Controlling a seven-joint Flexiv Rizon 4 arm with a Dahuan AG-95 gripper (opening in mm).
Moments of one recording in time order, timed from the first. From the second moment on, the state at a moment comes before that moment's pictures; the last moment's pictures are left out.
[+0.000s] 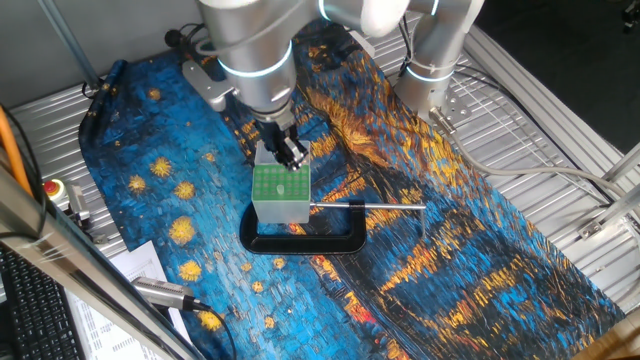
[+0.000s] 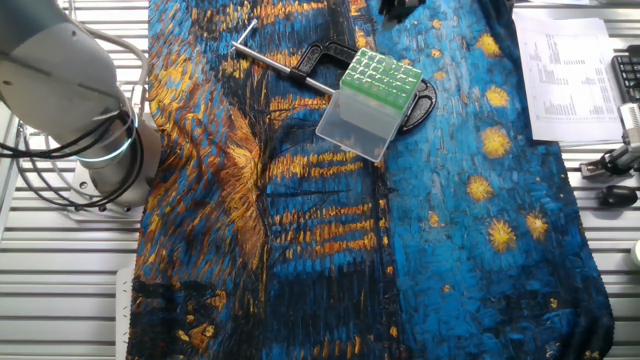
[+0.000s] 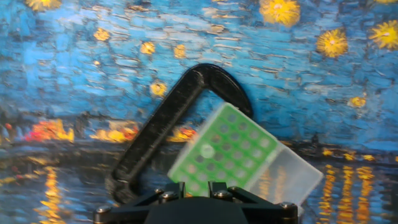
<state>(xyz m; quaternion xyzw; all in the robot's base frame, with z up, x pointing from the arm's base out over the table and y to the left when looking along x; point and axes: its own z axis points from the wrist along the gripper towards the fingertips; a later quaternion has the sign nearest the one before) 0.460 0.139 0.236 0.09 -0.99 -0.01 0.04</state>
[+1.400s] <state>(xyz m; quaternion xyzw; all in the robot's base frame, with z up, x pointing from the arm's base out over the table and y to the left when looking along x) 0.459 0.129 0.236 -0.01 -1.00 -0.01 0.05</state>
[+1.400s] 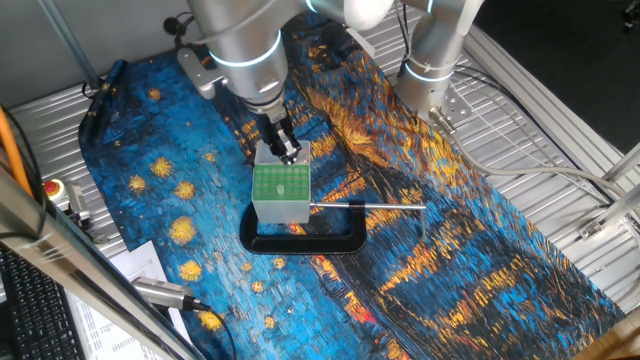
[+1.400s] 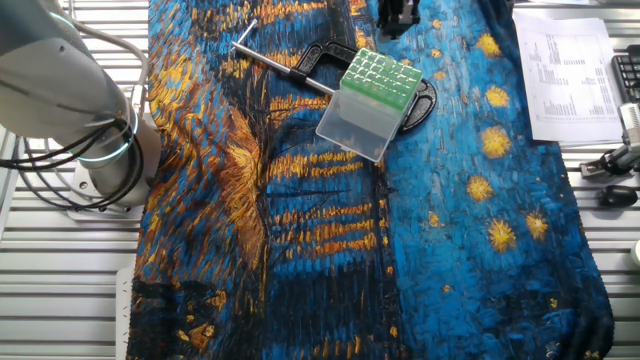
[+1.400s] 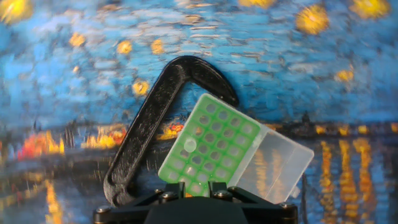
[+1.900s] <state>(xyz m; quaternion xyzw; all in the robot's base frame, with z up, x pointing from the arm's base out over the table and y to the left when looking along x) 0.473 0.072 0.234 -0.07 -1.00 0.00 0.04</state>
